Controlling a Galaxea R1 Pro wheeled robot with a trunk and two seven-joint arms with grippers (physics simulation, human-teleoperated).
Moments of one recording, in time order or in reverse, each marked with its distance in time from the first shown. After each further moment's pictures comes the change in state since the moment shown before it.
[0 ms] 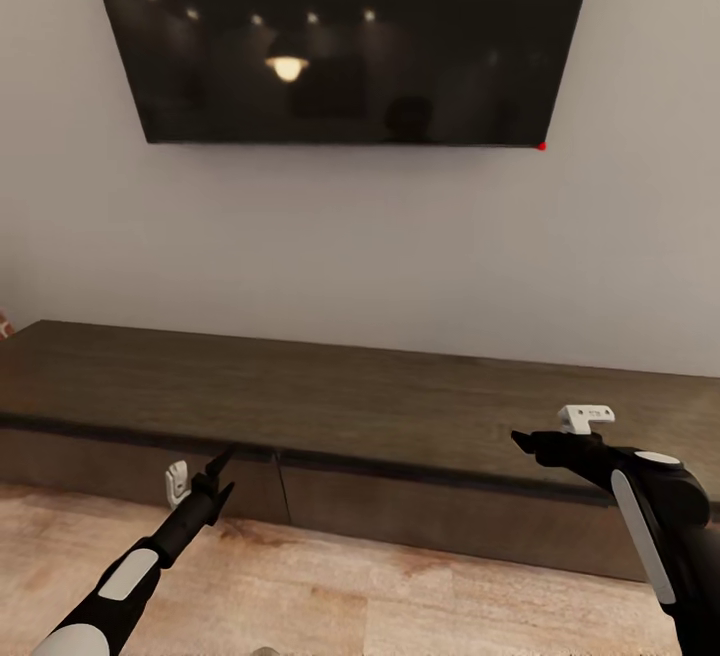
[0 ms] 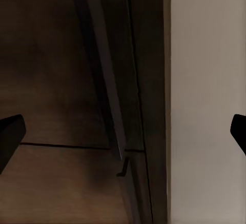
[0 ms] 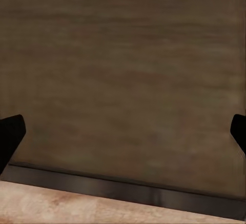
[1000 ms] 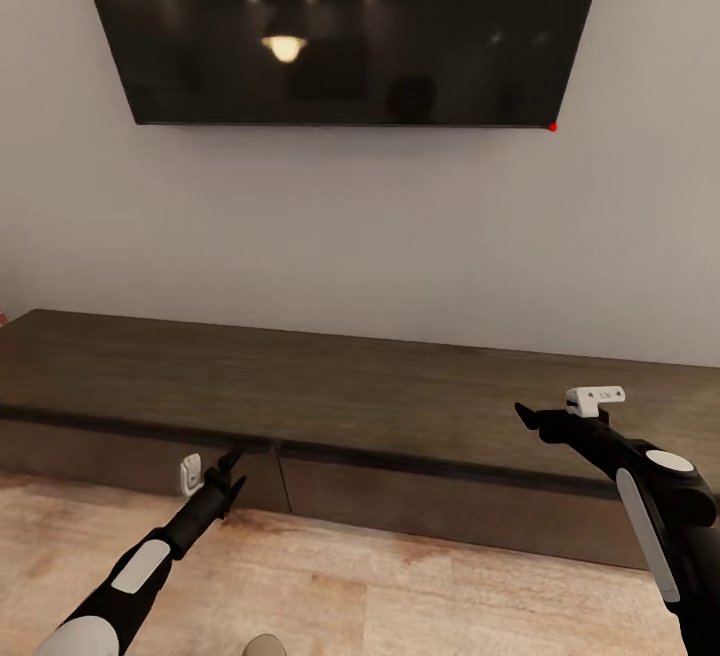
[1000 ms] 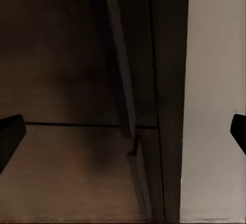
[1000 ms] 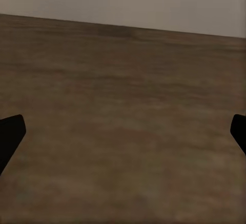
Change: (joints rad) left arm -0.011 -0.013 -0.069 -0.018 0.000 0.000 -0.015; right arm -0.003 -0.008 -0.014 0.000 0.000 -0.241 0.001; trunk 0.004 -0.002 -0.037
